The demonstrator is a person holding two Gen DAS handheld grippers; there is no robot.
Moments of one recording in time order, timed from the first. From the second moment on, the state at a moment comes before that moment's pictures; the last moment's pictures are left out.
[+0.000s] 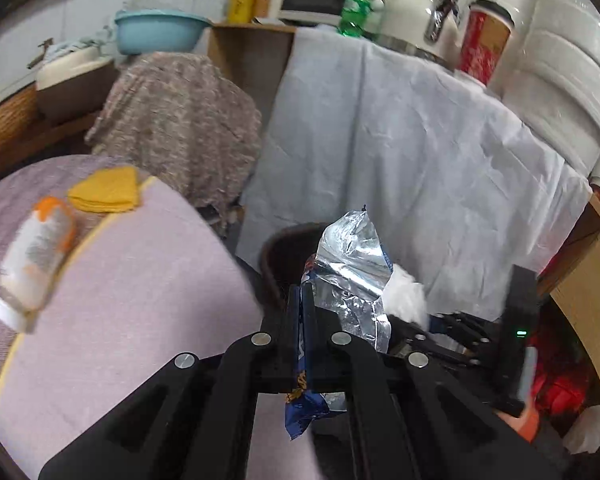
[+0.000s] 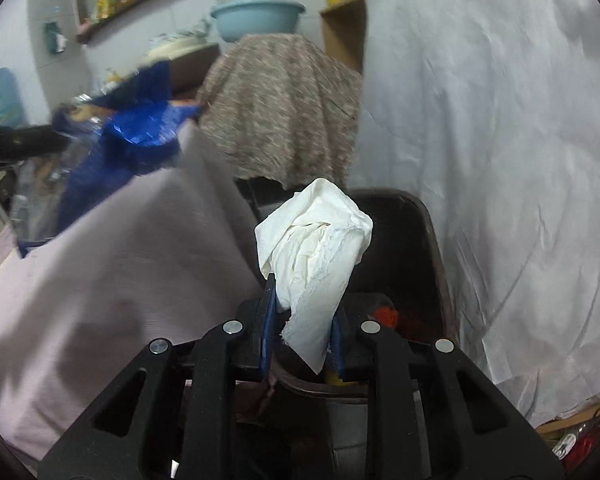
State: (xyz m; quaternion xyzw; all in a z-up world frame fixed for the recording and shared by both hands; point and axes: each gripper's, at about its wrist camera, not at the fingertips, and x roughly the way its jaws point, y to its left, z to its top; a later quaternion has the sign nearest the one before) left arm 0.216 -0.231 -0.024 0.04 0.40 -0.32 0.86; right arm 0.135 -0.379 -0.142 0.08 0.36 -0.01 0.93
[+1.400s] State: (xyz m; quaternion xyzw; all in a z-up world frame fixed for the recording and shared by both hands) left arm 0.232 -0.343 -0.081 0.10 0.42 -0.30 0.85; right arm 0.117 -0.450 -0.162 0.11 0.34 -0.11 0.93
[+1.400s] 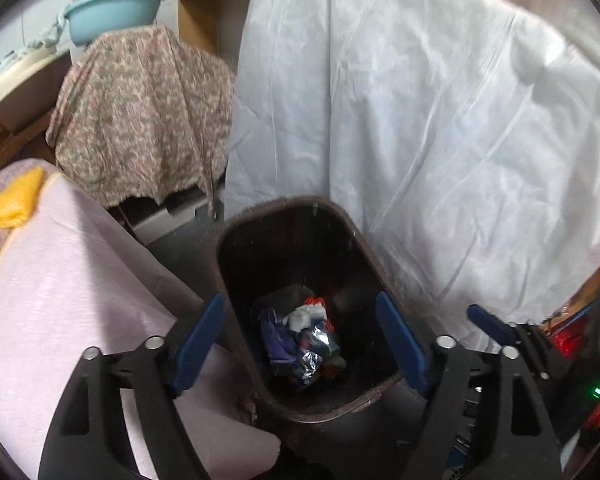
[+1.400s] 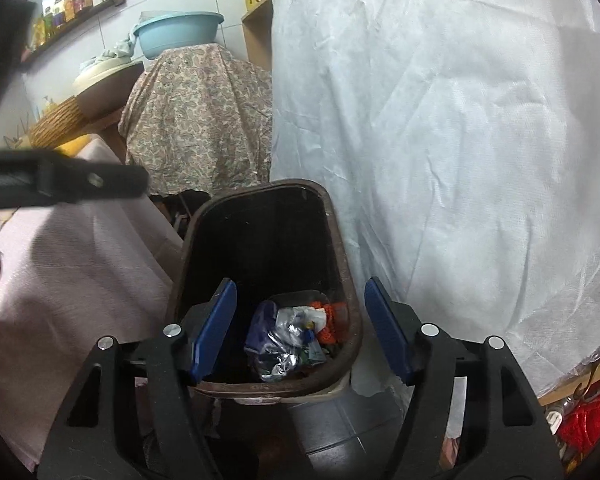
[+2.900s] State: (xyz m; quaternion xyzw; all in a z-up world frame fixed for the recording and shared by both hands) left arm 0.339 -0.082 -0.048 0.18 0.43 -0.12 0.88; right arm 0.180 -0.263 -0.067 0.05 0.32 0.14 0.94
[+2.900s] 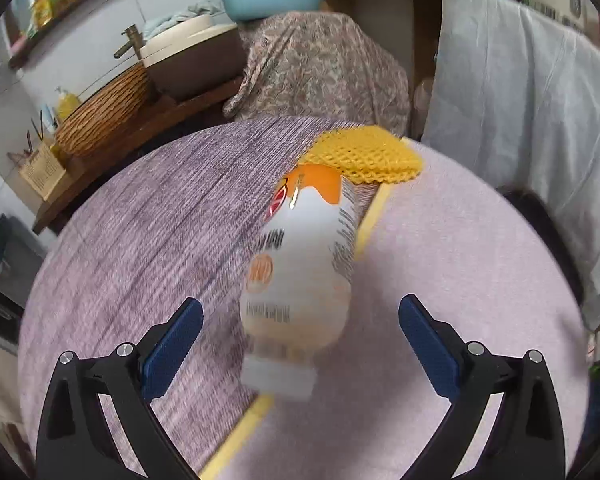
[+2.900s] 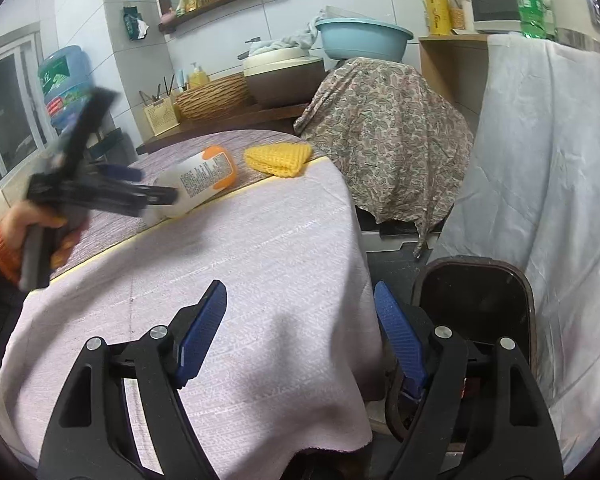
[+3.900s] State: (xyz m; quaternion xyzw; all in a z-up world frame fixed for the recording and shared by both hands) left arm 0.300 -0.021 -0.009 0.01 0.36 -0.11 0.93; right arm 0.373 -0.151 -0.064 -0.10 0.39 0.17 0.90
